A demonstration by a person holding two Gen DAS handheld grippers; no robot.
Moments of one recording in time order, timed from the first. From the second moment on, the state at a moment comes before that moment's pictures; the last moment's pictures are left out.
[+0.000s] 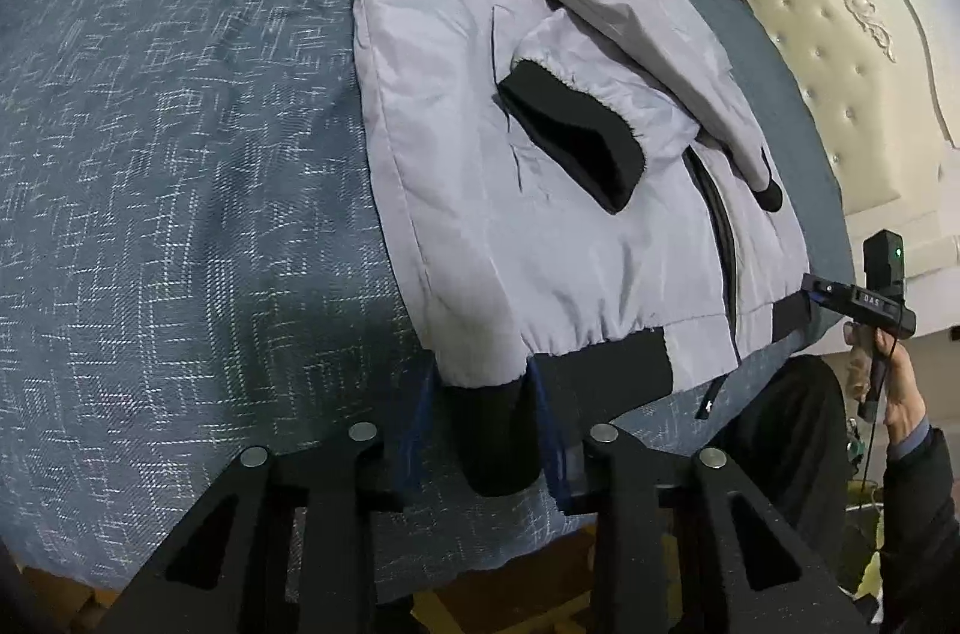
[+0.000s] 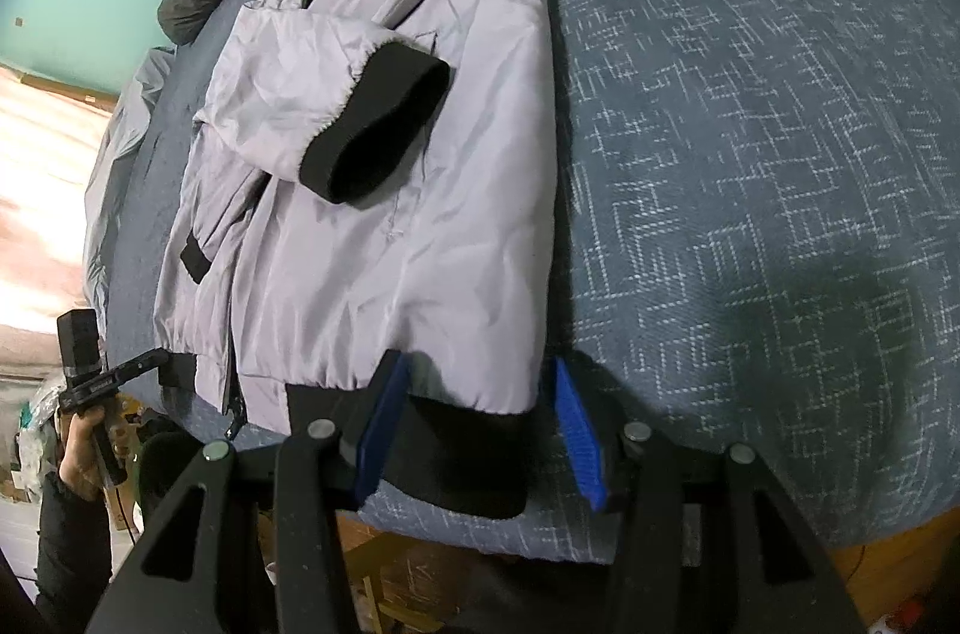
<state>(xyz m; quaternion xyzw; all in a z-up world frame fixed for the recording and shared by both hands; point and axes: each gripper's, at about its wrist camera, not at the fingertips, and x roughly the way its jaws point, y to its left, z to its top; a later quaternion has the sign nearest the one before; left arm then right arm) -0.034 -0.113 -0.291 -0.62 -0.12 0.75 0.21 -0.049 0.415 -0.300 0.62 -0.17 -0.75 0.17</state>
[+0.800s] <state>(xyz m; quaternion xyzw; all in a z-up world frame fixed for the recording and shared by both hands) -0.026 -0.105 -0.246 -0.59 -0.12 0.76 0.24 -0.016 0.411 -0.271 0.58 -0.16 -0.77 0.20</state>
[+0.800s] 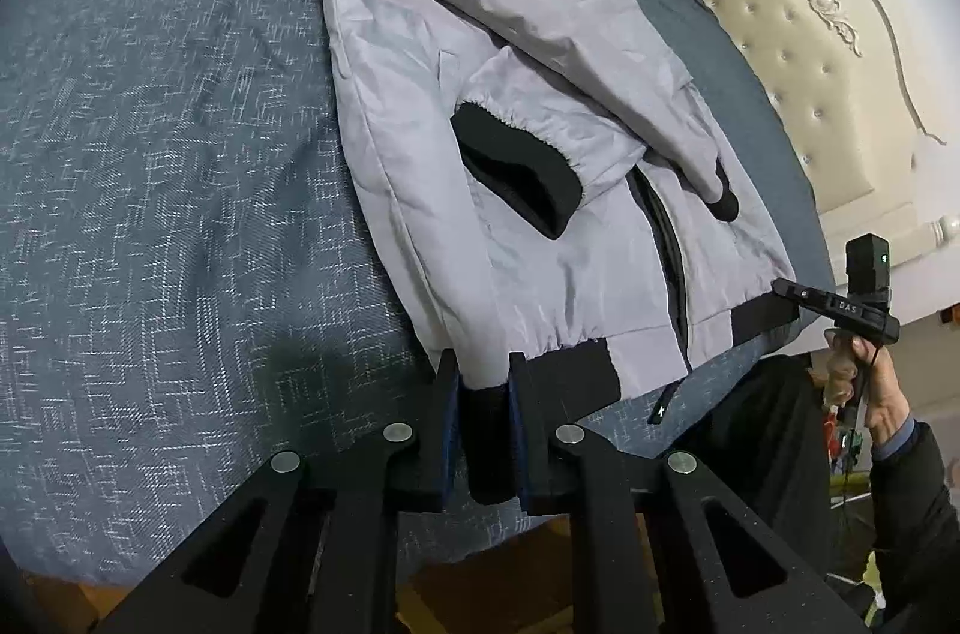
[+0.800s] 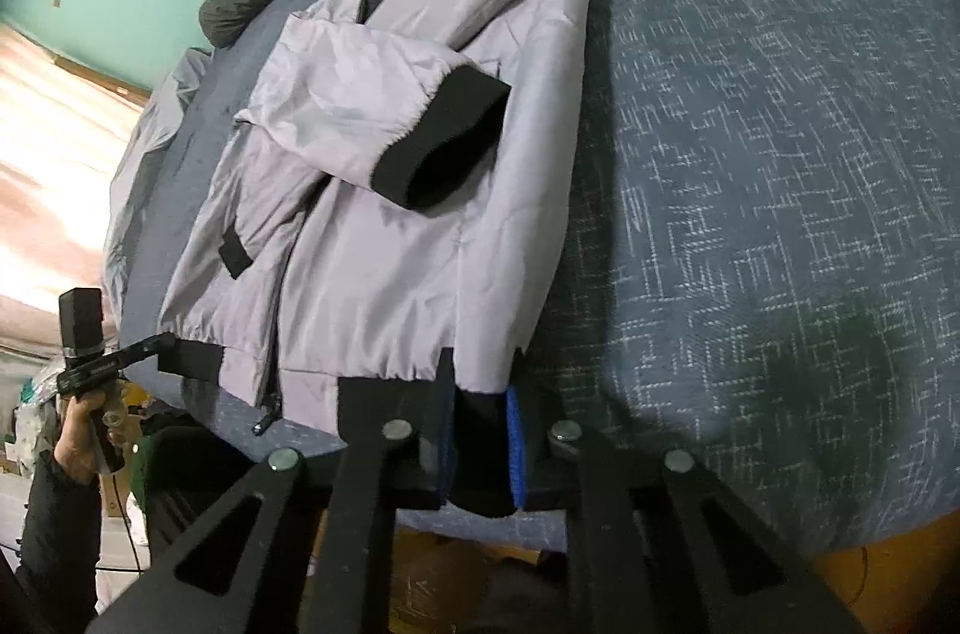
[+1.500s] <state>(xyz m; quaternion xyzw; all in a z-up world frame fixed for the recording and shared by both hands) -0.034 -0.120 -0.292 -0.63 -0.16 0.73 0.21 -0.021 0.396 -0.295 0.61 -0.17 -0.75 0.20</state>
